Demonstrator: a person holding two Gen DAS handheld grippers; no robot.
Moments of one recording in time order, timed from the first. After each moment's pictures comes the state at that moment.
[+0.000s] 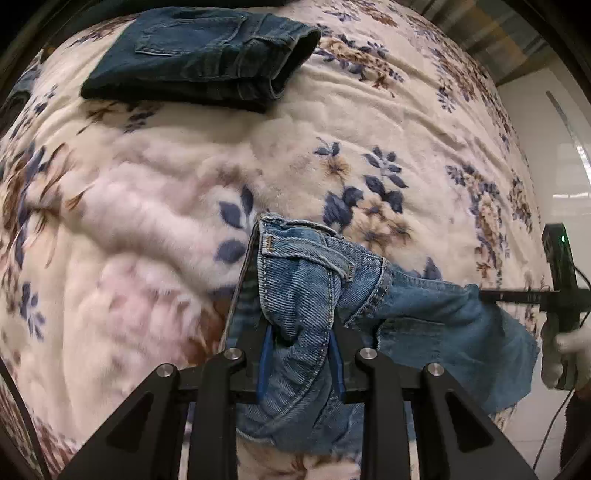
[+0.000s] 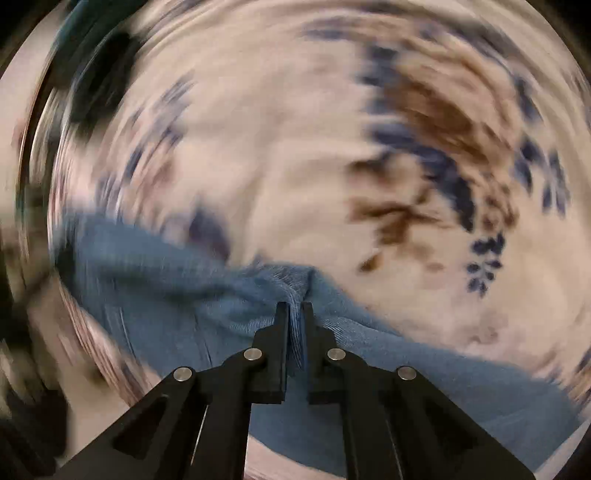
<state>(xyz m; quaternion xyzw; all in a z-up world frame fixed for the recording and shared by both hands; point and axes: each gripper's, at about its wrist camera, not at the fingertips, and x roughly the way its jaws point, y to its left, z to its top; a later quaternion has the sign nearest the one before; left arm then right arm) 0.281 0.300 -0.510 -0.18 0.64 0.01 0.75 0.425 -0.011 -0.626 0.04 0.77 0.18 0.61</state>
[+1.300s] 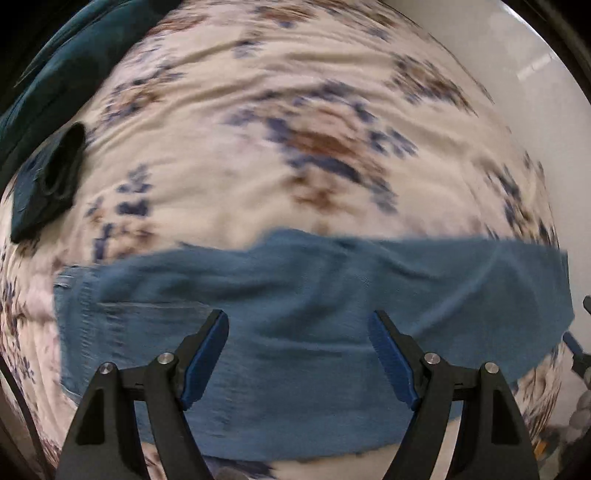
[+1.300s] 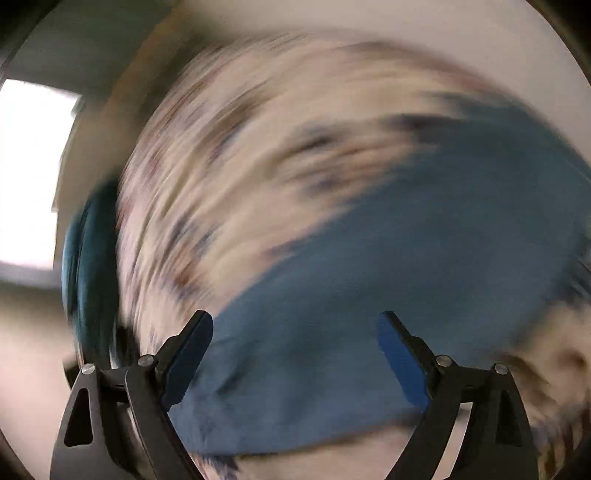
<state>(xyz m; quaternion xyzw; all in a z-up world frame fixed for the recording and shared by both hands) 0.284 -0.007 -0.489 0.04 0.63 -0.07 0.77 0.138 -0.412 -0.546 0.49 0.47 -0.15 0.72</state>
